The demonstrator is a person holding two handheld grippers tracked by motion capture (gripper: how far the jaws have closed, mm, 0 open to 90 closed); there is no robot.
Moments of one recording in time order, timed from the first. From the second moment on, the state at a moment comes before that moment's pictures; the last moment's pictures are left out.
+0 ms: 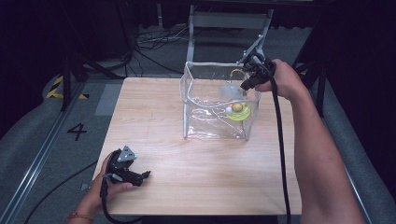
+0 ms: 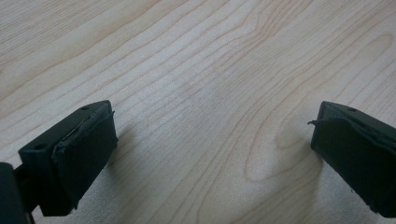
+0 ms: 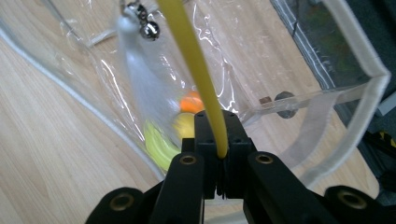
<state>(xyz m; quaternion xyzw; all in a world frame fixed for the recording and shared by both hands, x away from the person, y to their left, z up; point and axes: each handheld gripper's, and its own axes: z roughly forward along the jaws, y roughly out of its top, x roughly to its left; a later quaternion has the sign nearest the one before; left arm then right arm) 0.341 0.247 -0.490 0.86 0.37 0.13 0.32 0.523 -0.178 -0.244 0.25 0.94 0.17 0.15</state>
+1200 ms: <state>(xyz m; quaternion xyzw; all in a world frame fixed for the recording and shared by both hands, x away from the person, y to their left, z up) 0.339 0.247 -0.490 0.86 0.37 0.13 0.32 0.498 -0.178 -0.265 0.26 0.94 0.15 0.16</state>
